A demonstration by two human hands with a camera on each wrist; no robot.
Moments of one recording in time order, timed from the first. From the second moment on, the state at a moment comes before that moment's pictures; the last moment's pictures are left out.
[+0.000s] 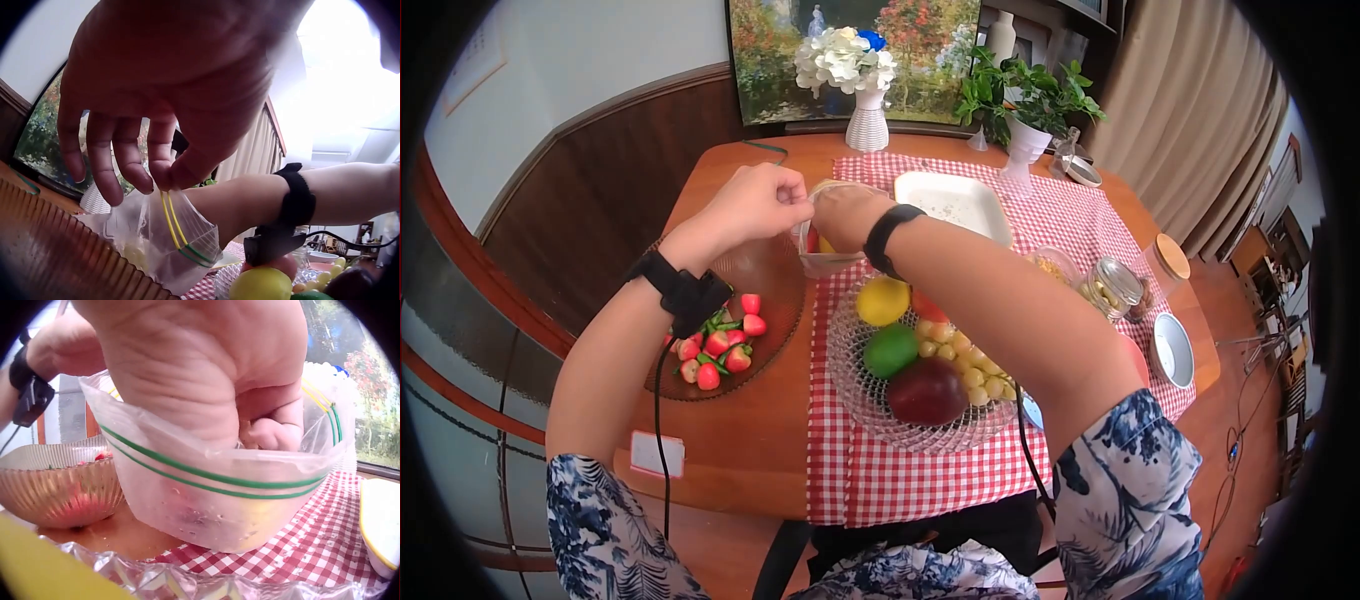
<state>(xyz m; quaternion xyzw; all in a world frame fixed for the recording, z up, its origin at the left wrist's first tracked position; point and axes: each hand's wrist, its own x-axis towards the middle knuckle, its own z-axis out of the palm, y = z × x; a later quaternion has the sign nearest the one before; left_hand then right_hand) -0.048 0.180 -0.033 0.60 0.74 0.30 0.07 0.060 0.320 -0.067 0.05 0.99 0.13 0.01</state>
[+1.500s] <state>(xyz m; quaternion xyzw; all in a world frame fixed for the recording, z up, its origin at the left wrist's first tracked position) -0.041 0.184 -0.039 0.61 0.72 0.31 0.09 0.025 0.341 -0.094 0.08 0.99 -0.06 0.07</state>
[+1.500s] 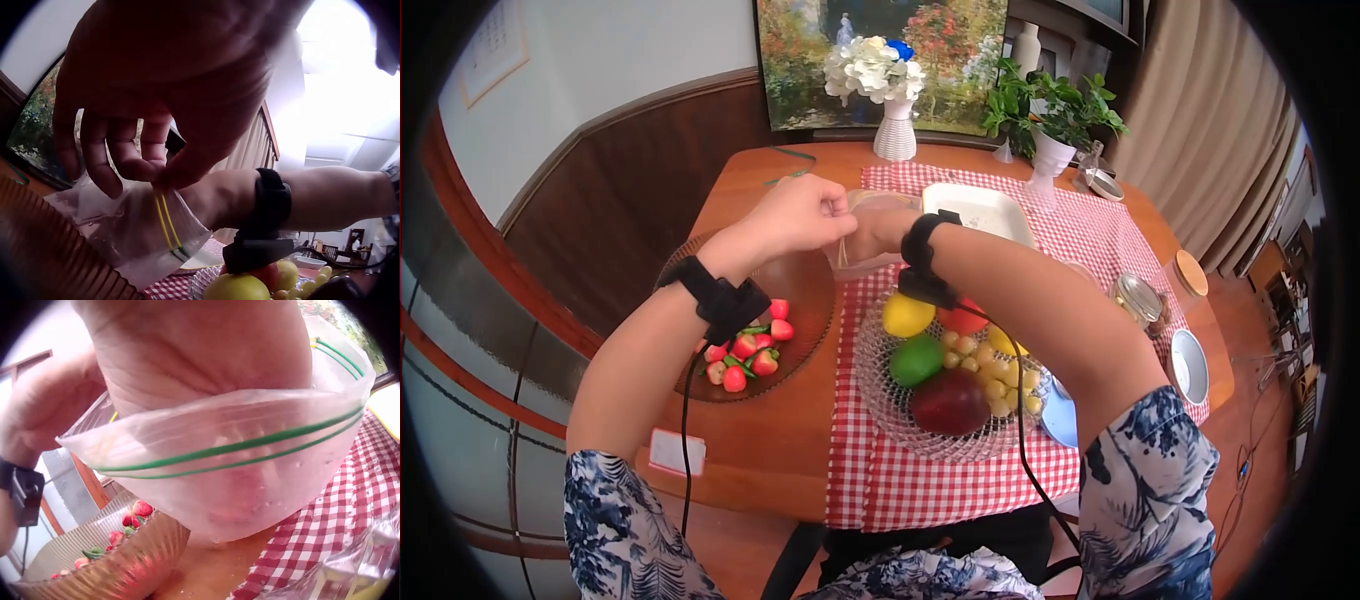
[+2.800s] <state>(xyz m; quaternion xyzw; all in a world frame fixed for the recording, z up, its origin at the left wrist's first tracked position) -0.008 0.224 -0.014 0.62 0.70 0.34 0.13 0.158 0.324 -0.012 0.21 0.88 -0.42 0.00</state>
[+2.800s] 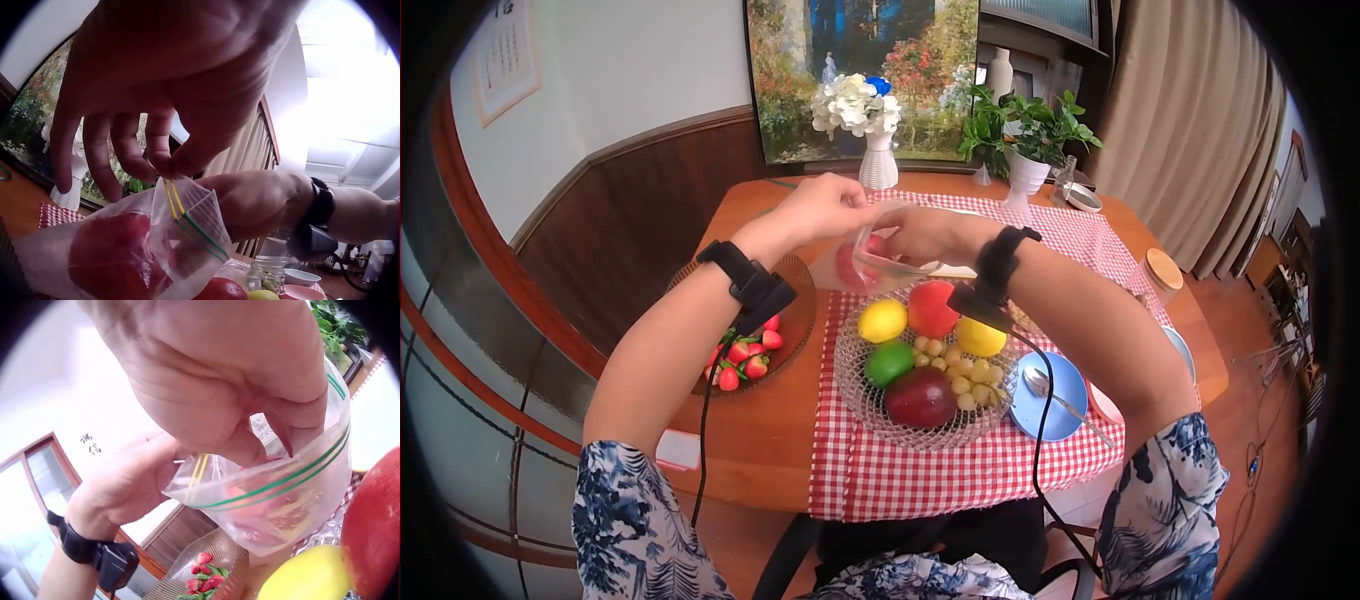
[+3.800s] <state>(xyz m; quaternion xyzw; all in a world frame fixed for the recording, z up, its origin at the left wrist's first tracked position) 0.017 0.217 0.017 0.61 0.61 0.37 0.35 0.133 0.368 -0.044 0.03 0.97 -0.24 0.01</state>
